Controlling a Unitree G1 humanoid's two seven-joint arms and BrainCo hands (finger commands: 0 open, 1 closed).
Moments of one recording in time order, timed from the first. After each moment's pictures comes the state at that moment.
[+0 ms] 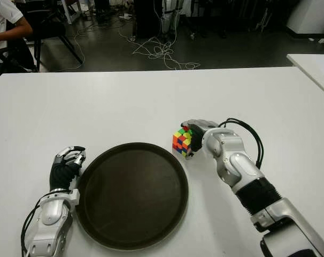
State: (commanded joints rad) left arm 0.12 -0.08 0.08 0.18 0.02 -0.05 0.15; right arm -0.50 -0.43 0.48 0.25 -0.78 0.29 0.47
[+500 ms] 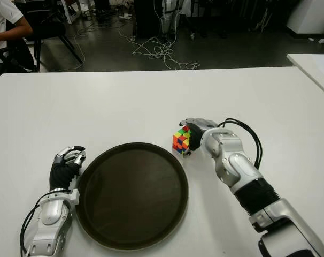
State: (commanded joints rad) left arm 0.11 -0.07 0.08 0.20 0.02 -0.07 0.14; right arm -0.51 -0.41 0.48 0.26 -0.76 0.31 0.46
